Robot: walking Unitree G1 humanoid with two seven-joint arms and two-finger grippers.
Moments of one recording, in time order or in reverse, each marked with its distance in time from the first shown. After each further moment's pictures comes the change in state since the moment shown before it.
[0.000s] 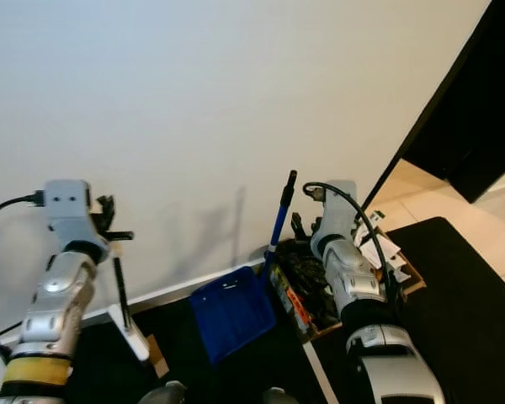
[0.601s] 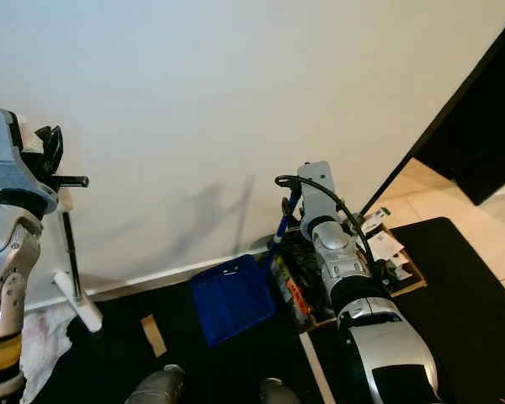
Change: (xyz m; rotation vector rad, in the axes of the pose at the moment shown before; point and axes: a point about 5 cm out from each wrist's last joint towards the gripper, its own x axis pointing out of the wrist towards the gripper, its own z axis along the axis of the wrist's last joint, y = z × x) left arm -0.011 -0.017 0.092 0.071 -0.186 -0.173; right arm 0.011 0.011 0.022 -0.090 -0.082 -0.016
